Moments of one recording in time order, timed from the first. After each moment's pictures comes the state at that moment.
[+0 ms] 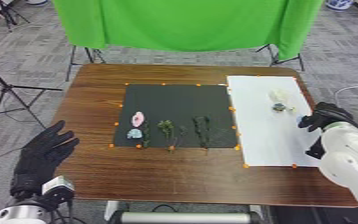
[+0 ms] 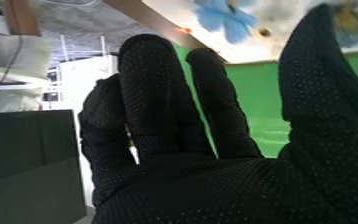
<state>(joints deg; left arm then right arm) 141.4 -68.5 -103.4 -134.6 51.4 19.3 6.0 -87.8 -29.4 67.3 -106.3 -109.9 -3.0 52.0</state>
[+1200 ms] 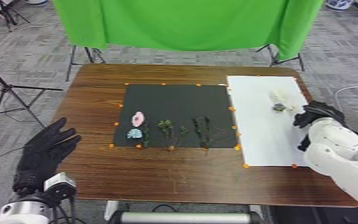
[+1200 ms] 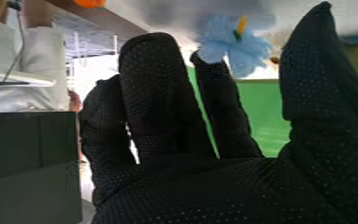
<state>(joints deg) 139.4 -68.8 -102.8 -133.9 51.6 18.7 5.3 -71.1 -30.2 48.4 -97.6 -108.7 0.6 55.0</state>
